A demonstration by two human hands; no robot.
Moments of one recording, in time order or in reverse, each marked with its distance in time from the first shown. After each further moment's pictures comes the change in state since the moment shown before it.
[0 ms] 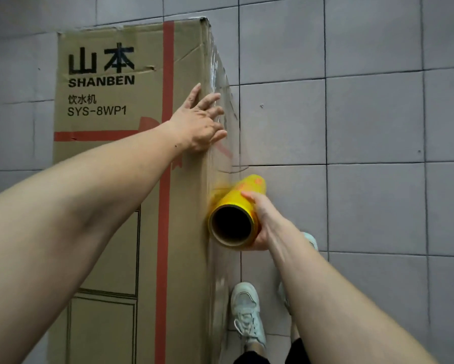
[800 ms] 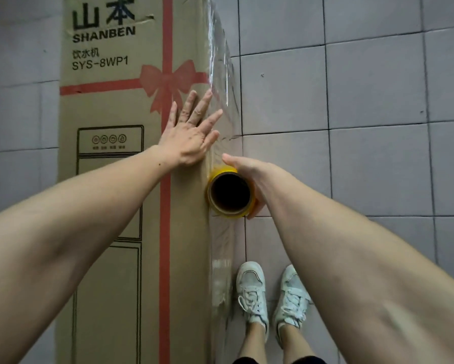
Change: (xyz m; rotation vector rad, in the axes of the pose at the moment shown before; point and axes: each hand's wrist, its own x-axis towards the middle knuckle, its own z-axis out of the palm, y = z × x) left_hand -0.113 0.078 0.068 -0.341 0.111 -0.203; right_hand -0.029 0.043 0.000 -0.601 -0.078 -0.210
